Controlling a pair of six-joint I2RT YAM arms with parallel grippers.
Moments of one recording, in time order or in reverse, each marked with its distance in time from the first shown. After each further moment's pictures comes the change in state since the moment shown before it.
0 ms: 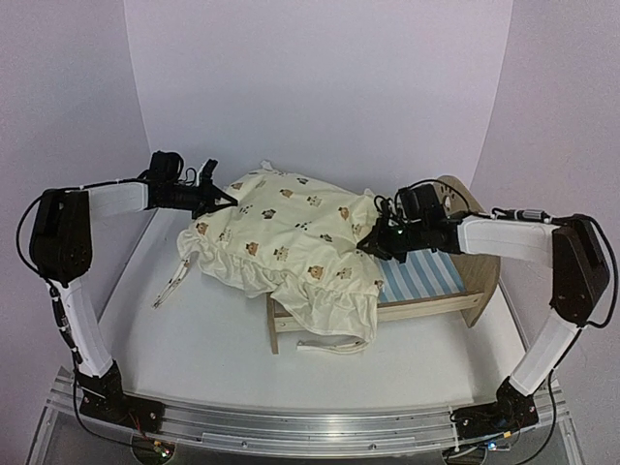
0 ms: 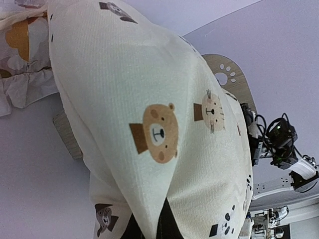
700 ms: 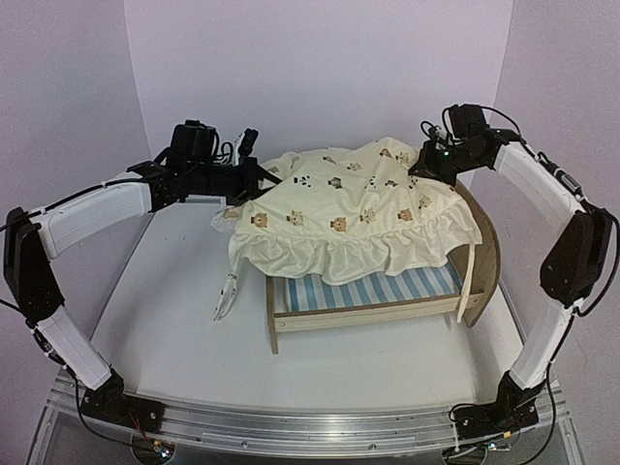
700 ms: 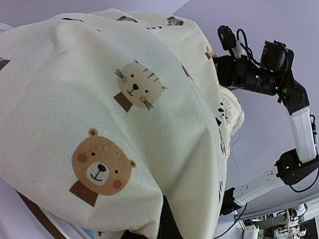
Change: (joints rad) left arm -0.408 -0.293 0.001 -0.030 -0.411 -0.178; right arm -0.281 0.122 0.744 -0.637 0.012 -0.248
